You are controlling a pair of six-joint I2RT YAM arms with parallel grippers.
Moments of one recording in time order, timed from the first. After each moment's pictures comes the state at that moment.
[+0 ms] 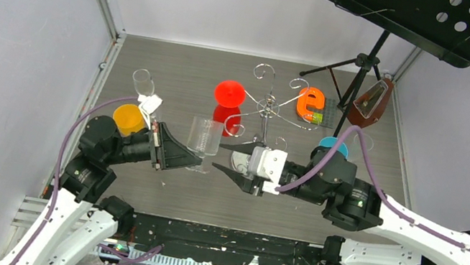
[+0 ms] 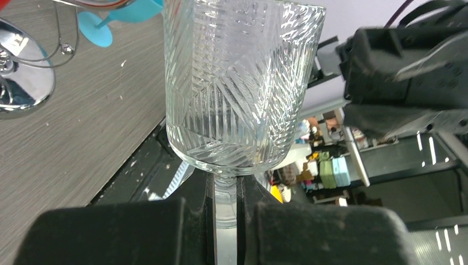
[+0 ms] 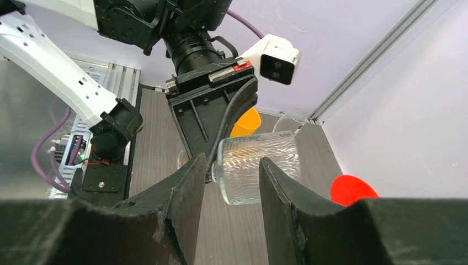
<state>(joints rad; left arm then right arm) -0.38 0.54 0.72 -0.22 0.86 -1.02 1.32 0.99 1.19 -0.13 -0.08 -0.44</state>
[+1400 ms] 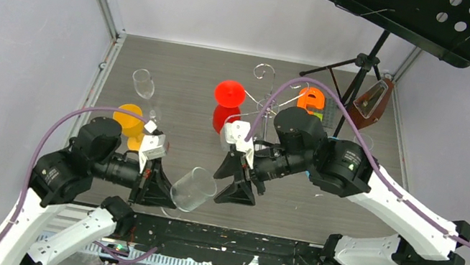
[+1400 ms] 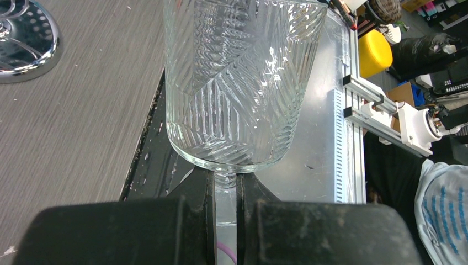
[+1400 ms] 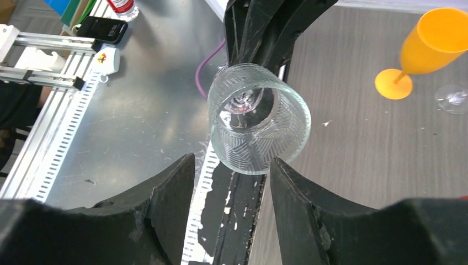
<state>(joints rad) -0.57 0.59 1.06 -1.05 0.94 -0.06 1.15 1.24 1.58 -0.77 -0.63 -0.17</state>
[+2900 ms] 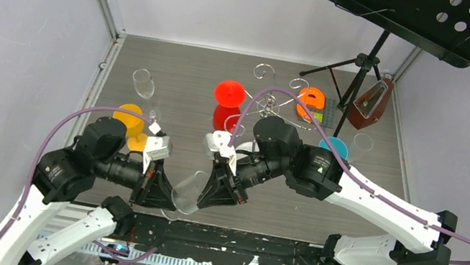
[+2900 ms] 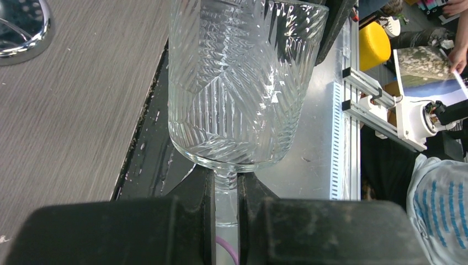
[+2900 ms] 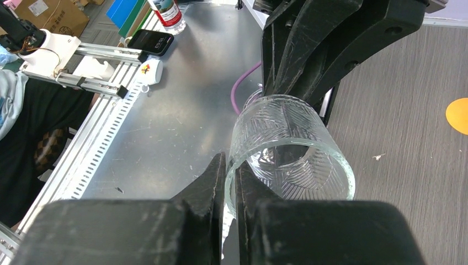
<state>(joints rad) -0.58 0.61 1.06 -1.09 0.92 -0.05 1.19 1.28 1.39 -0.49 -0.79 -0.05</state>
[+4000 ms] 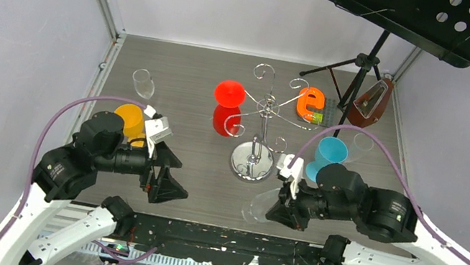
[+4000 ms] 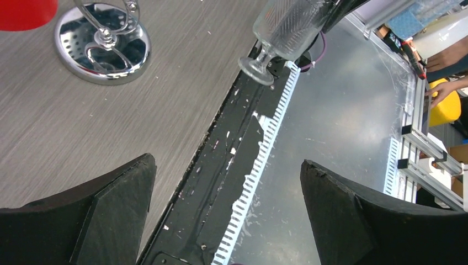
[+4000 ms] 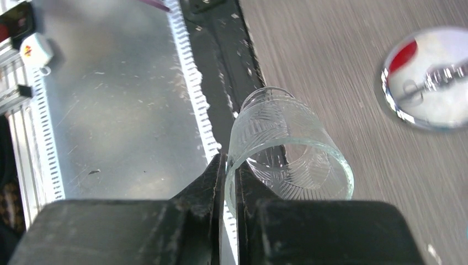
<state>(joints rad) -0.58 0.63 1.06 -0.94 0.68 -0.13 1.20 0.79 1.12 -0.91 -0.25 0.16</state>
